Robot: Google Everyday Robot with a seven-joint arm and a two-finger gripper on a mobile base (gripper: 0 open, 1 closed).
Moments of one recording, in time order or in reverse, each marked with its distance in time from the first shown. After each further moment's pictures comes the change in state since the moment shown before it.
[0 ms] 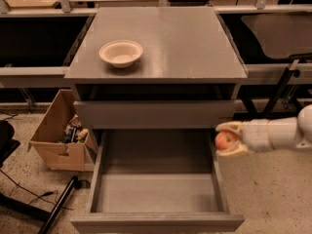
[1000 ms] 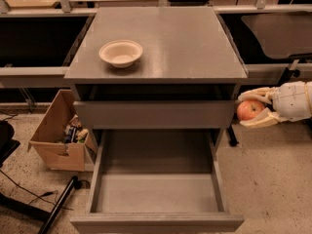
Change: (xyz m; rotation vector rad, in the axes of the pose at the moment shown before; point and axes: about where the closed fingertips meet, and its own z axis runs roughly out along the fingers) arm -0.046 -0.072 -0.110 0.025 -0.021 -0.045
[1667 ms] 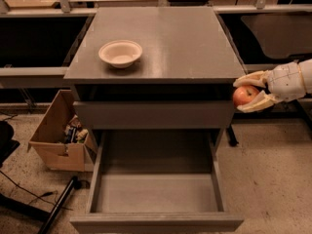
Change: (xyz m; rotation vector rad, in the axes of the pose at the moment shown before) arm -0.009 -0.043 0.008 -0.076 -0.046 -0.046
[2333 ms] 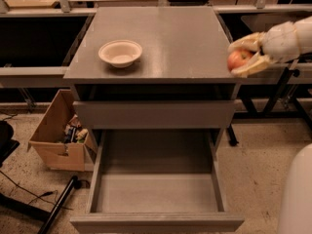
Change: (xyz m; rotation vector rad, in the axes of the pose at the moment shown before) arm -0.043 -0.093 -0.016 0.031 -0.048 -0.036
